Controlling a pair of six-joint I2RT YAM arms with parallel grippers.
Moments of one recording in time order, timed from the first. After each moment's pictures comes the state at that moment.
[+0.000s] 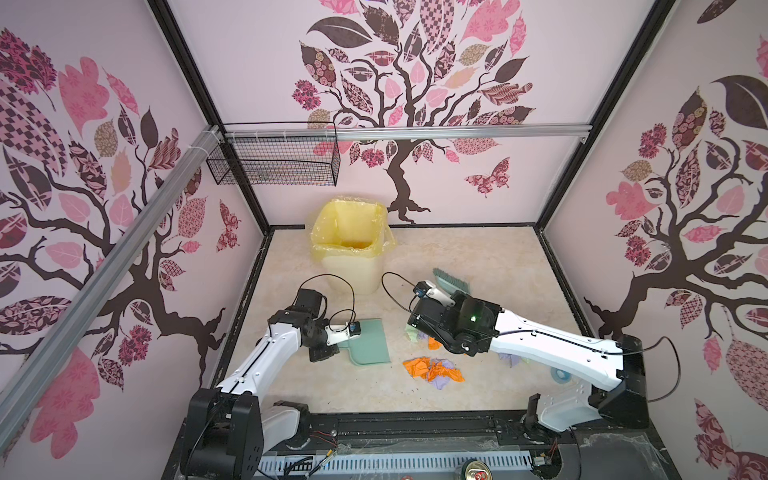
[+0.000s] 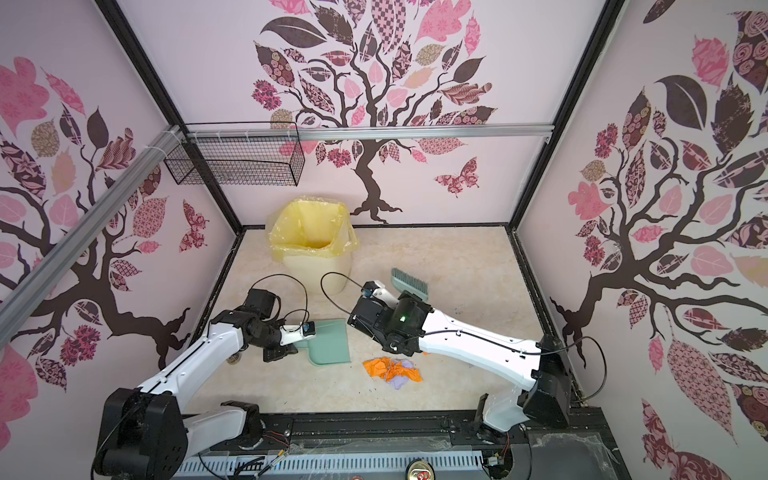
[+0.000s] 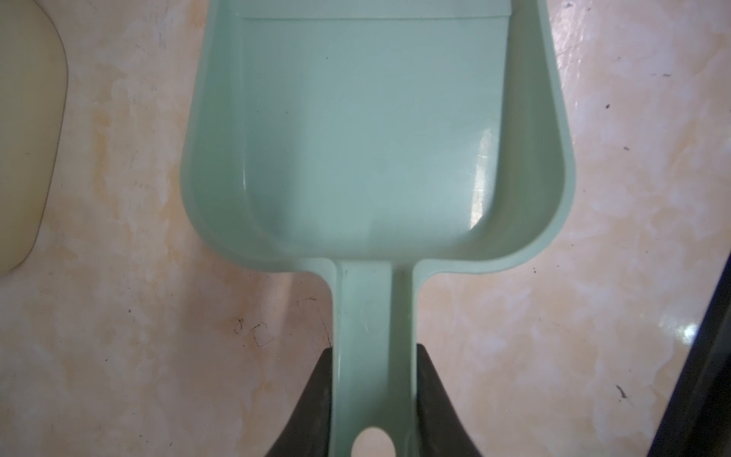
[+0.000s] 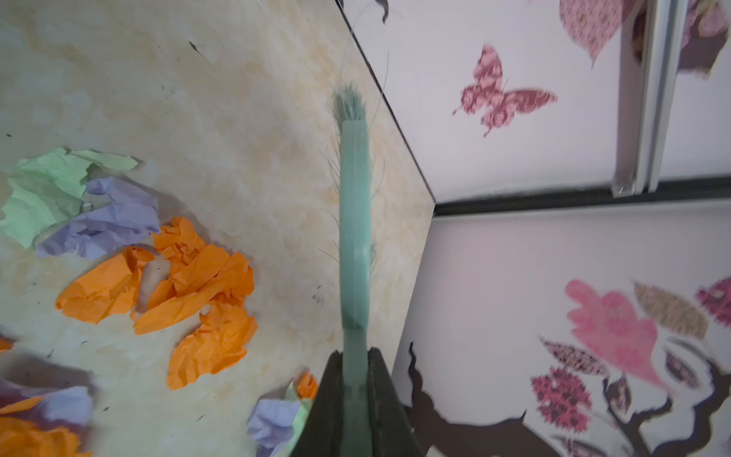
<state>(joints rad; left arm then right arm) -0.16 1.20 0.71 -0.84 0.27 1.20 1.10 1.49 1.40 -1.27 0.96 0.26</state>
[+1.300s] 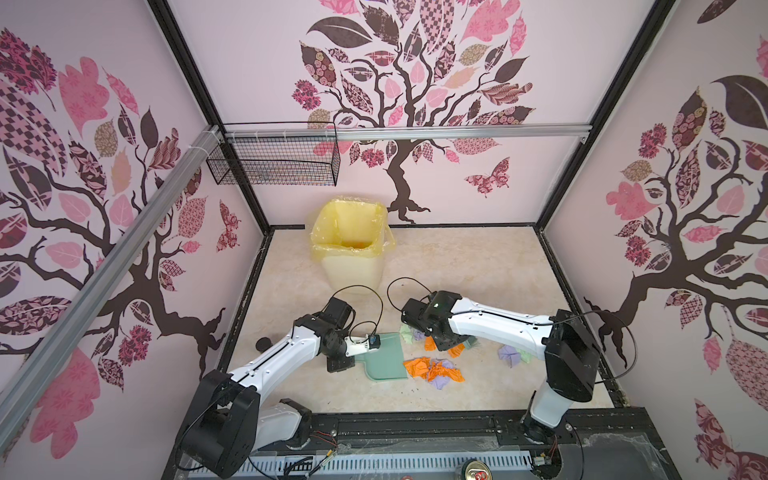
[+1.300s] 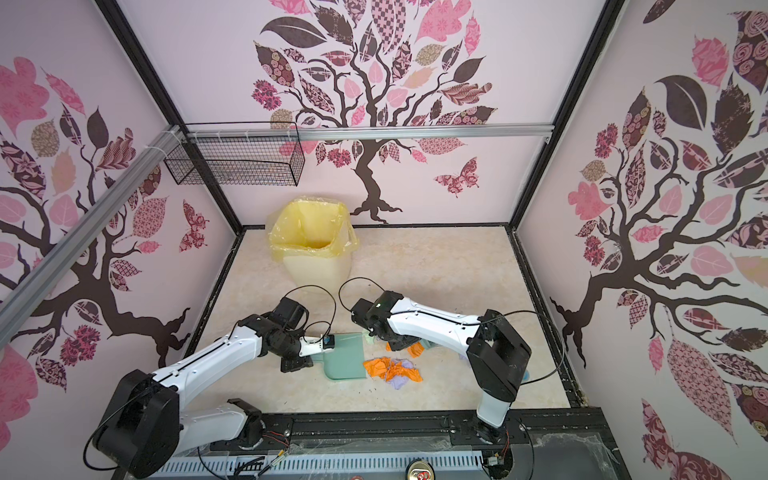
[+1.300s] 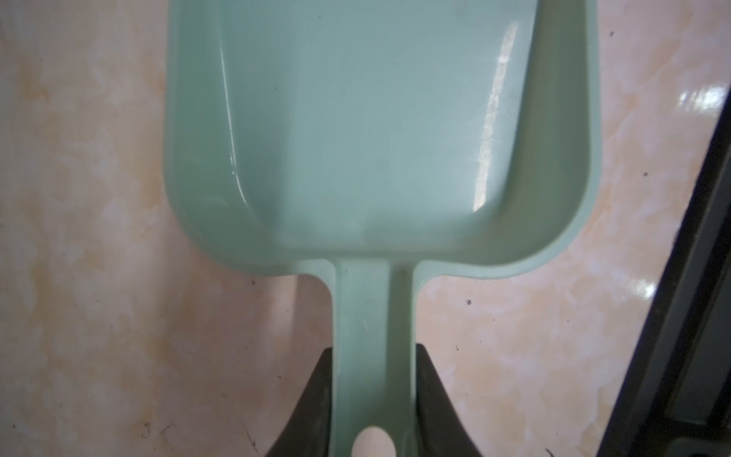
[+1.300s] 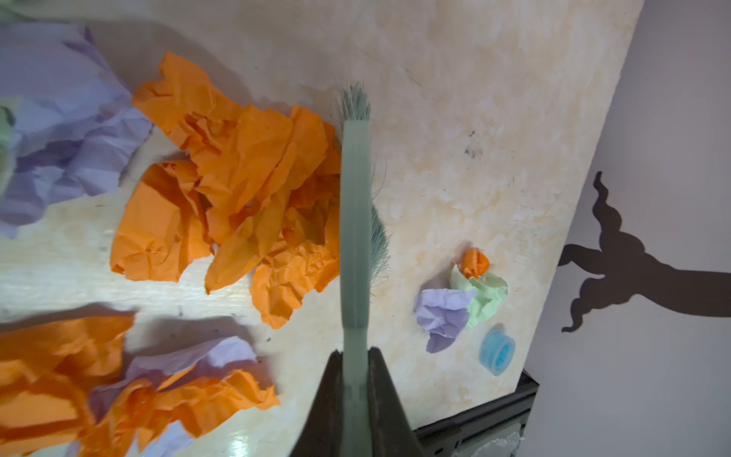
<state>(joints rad) -0.45 1.26 0.68 -0.79 0.20 0.97 1.00 1.73 1.33 -1.27 0.50 0.68</state>
